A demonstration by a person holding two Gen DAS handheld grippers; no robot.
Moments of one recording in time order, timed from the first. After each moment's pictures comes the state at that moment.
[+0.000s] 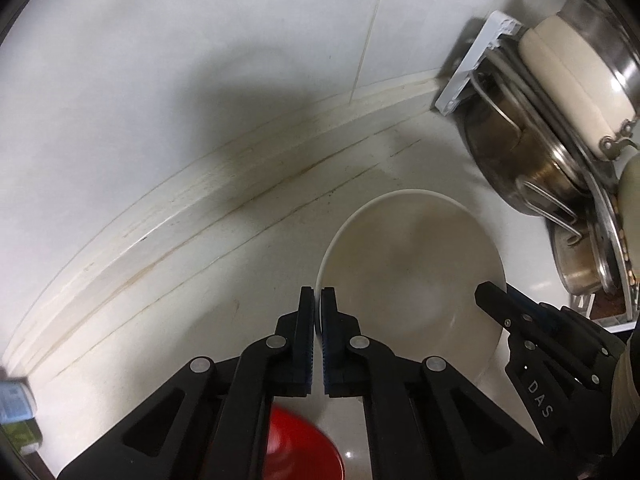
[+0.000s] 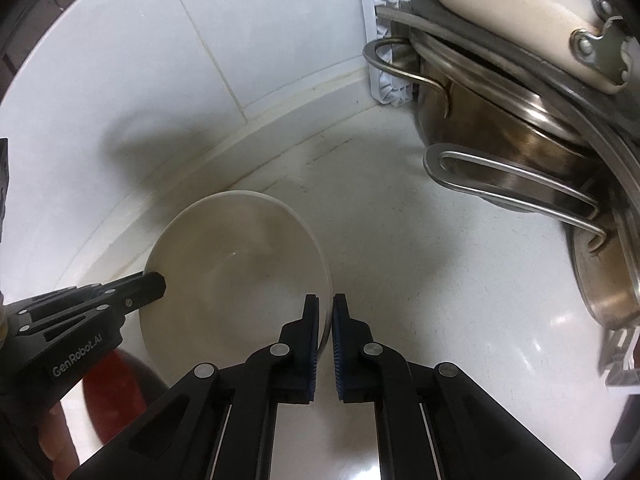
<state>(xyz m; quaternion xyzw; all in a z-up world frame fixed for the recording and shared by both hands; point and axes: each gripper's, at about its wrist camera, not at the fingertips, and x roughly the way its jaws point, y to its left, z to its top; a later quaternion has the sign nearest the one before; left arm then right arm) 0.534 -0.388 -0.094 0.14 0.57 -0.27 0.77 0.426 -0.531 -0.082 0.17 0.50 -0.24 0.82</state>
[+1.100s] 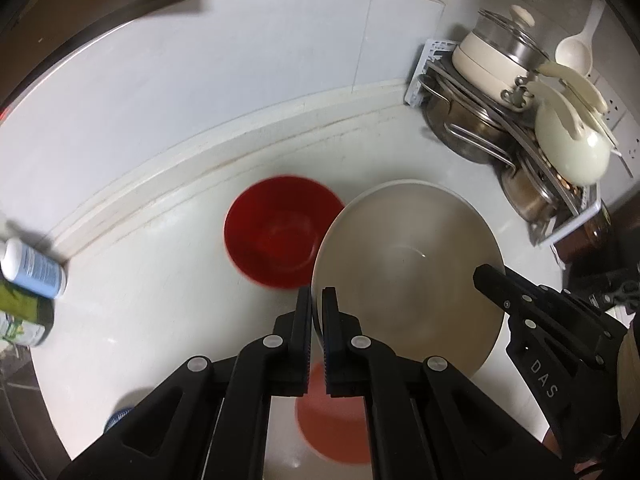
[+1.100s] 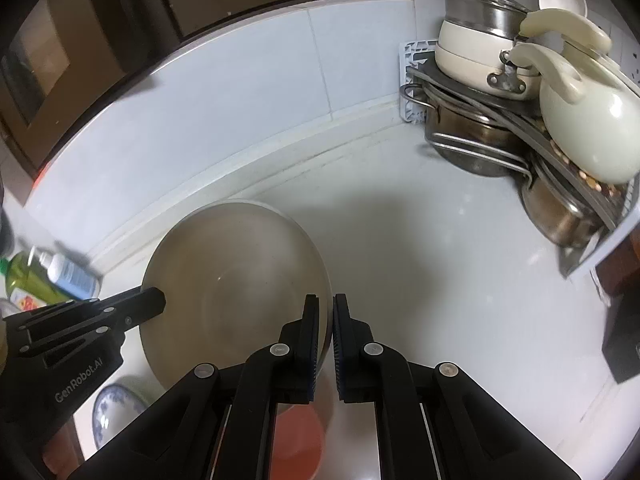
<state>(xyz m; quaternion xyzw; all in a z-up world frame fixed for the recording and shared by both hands) 0.369 -0.236 -0.013 0.11 0.52 -0.26 0.81 0.288 -0.385 -0.019 0.13 0.45 -0.21 0.86</state>
